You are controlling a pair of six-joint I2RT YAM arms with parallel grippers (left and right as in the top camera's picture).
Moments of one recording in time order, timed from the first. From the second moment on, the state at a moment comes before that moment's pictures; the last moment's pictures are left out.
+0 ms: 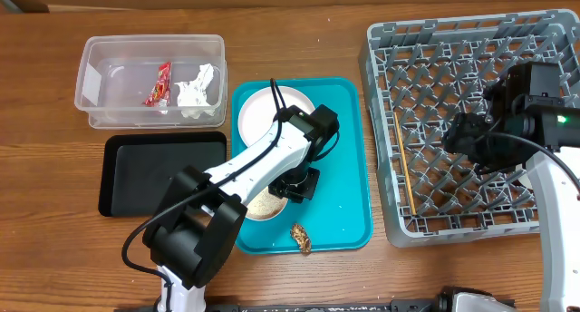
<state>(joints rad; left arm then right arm) -0.67 1.98 1.43 -1.21 0.02 -0.37 -0.13 1.38 1.35 -1.24 -0.15 0.23</state>
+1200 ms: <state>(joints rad) -0.67 1.92 1.48 -1.22 -0.01 -0.39 -0.13 1.38 1.35 -1.24 -0.15 0.23</state>
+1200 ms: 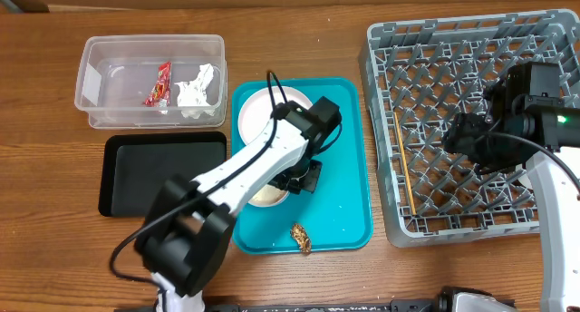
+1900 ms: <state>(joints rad) -0.06 1.72 1.51 -1.25 0.32 -0.13 -0.13 1.38 1.35 -1.24 -0.15 0.23</state>
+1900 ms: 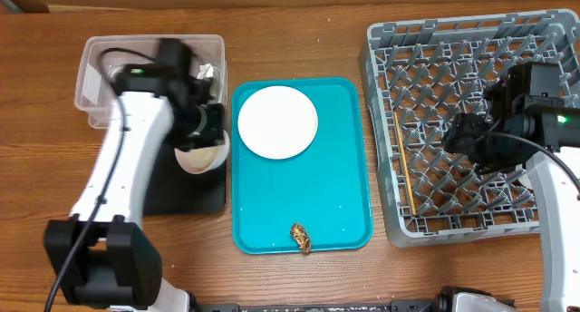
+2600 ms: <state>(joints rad) 0.52 1.72 1.17 -1.18 1.16 0.33 -0.13 1.38 1.35 -1.24 -0.15 0.23</state>
